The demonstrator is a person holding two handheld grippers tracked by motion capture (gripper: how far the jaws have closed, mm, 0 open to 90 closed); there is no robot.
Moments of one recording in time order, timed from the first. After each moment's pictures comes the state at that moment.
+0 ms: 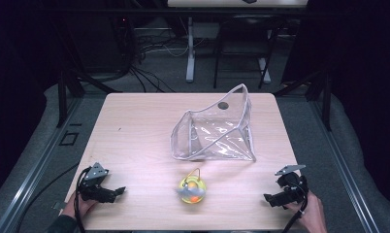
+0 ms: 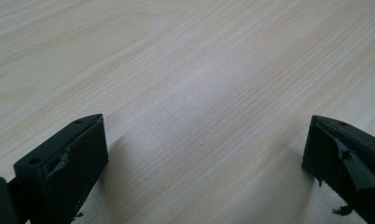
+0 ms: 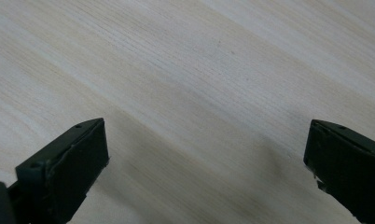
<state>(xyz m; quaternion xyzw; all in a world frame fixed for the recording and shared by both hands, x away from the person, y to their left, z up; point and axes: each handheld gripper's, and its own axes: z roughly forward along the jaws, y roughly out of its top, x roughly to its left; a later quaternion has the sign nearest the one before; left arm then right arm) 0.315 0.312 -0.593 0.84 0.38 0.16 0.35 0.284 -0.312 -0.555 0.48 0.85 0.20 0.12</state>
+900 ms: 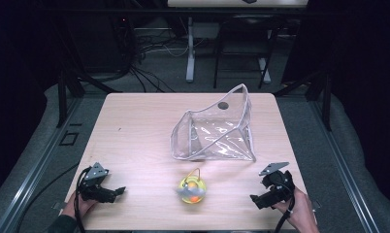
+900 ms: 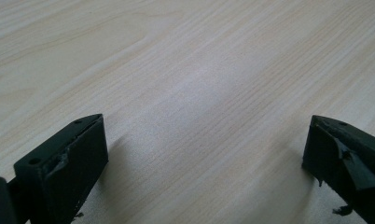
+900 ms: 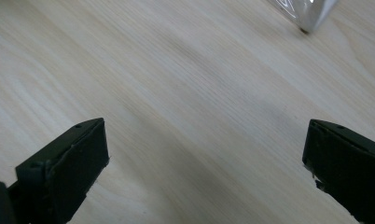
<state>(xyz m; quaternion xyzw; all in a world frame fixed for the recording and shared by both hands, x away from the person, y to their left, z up) 0.315 0.312 -0.593 0.84 0.38 0.16 0.35 0.279 -0.258 -0.527 0.42 0.87 0.22 0.13</state>
